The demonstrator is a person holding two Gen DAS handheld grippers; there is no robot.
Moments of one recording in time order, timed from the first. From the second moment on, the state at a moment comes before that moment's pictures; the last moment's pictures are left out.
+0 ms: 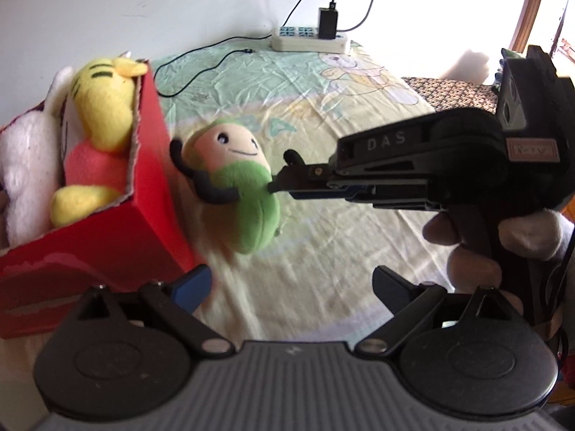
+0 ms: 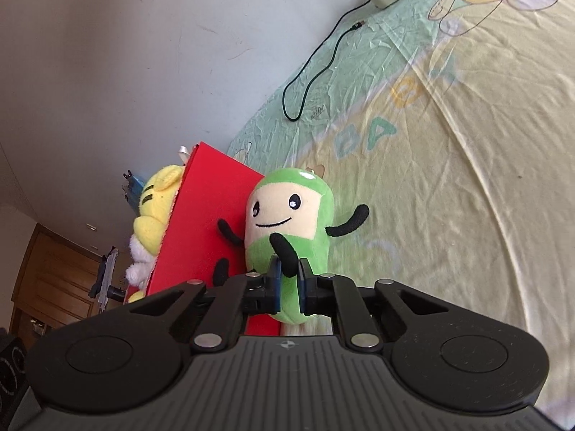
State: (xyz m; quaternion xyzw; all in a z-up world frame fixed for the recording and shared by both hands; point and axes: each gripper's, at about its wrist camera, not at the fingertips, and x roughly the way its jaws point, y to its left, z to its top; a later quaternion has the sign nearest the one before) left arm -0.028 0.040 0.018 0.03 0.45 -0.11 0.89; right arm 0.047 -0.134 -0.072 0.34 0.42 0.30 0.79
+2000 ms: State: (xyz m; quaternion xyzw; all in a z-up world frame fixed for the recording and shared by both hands) left arm 0.036 0.033 -0.013 -0.07 0.53 -0.13 0.84; right arm 0.063 -0.174 -0.122 0.43 0.53 0.36 0.63
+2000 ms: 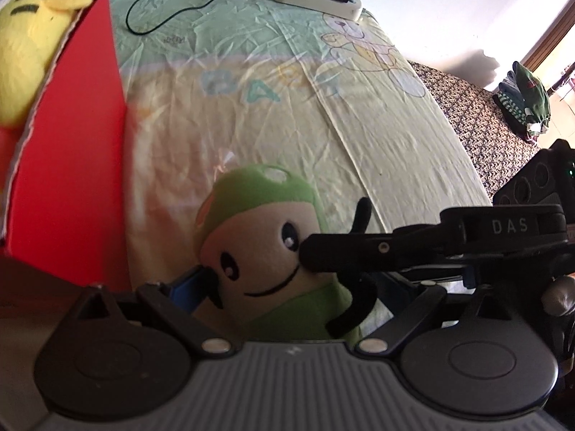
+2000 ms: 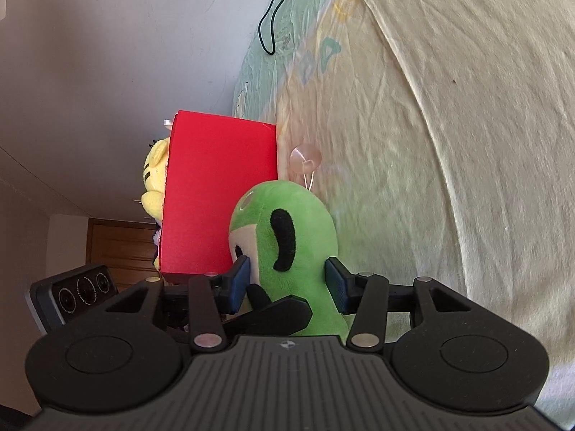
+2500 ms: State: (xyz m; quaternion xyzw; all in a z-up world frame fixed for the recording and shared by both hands) left arm 0.004 0.012 0.019 -0.03 0.47 -0.15 0.87; right arm 0.032 -0.189 -0.090 0.43 0.49 0.37 0.66
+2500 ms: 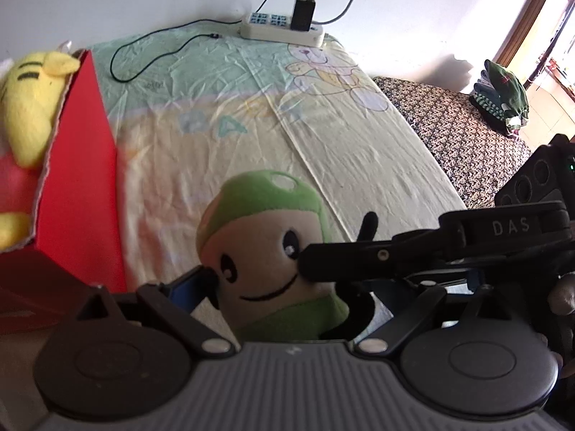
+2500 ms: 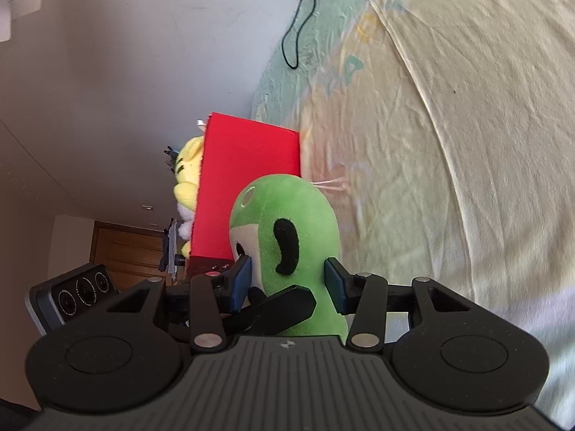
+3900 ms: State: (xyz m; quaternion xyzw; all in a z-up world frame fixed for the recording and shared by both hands) left arm -0.073 0.223 0.118 -0.03 0.29 -0.14 0.94; right arm -0.007 0.008 0.029 0.34 0.33 0.45 0.75
